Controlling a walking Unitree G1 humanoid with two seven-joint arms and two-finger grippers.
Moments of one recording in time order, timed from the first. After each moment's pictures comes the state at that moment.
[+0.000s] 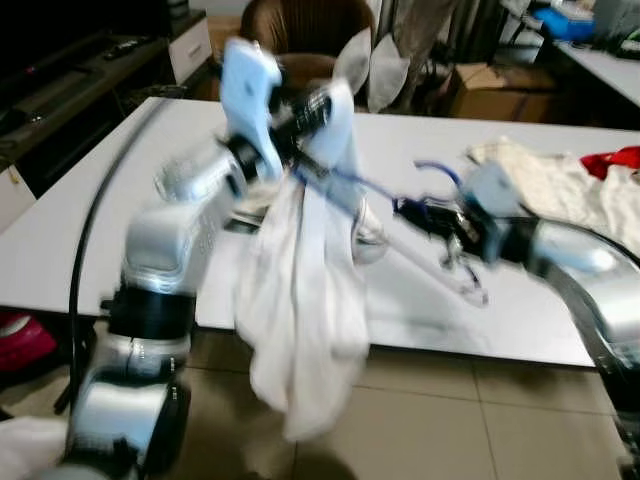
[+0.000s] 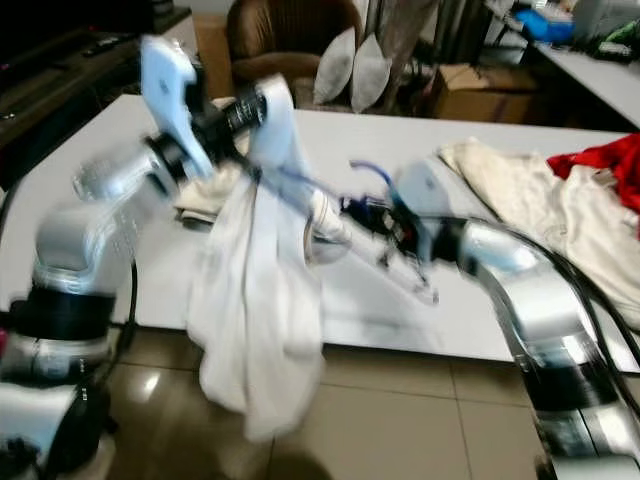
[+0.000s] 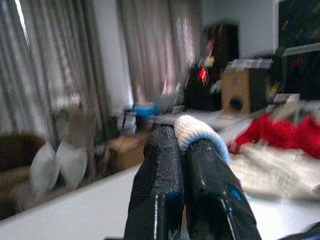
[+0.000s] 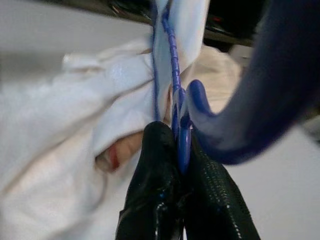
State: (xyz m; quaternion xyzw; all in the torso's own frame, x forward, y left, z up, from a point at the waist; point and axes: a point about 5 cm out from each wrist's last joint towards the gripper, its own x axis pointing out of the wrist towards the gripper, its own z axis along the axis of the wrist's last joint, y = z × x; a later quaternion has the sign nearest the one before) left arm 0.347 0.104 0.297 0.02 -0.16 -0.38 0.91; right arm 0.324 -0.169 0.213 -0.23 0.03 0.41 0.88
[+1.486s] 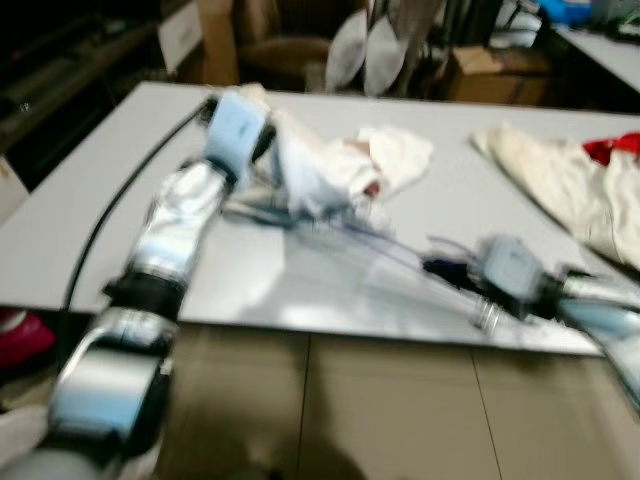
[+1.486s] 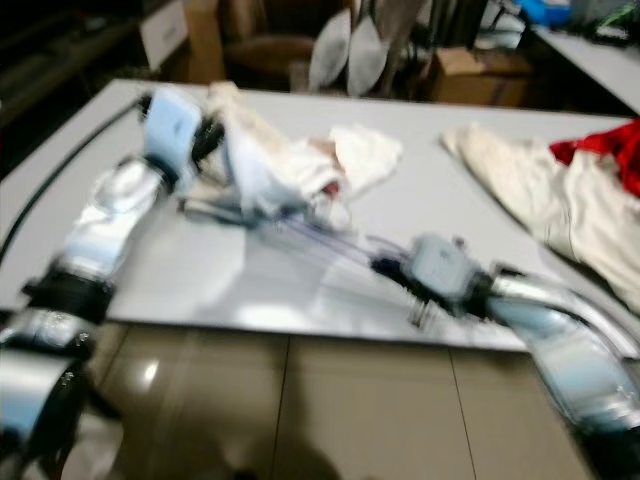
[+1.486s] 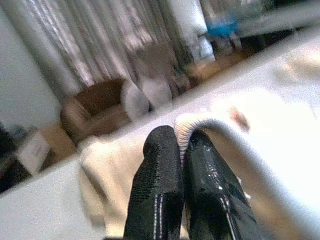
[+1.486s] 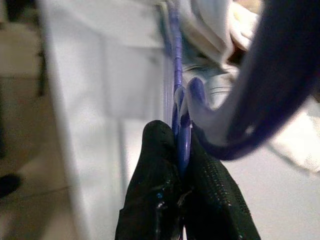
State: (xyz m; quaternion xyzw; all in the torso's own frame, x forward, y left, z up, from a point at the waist) left arm 0.380 0.166 0.198 0.22 -0.04 -0.22 0.95; right arm 0.252 -0.210 0.178 -0.31 0.06 0.45 0.84
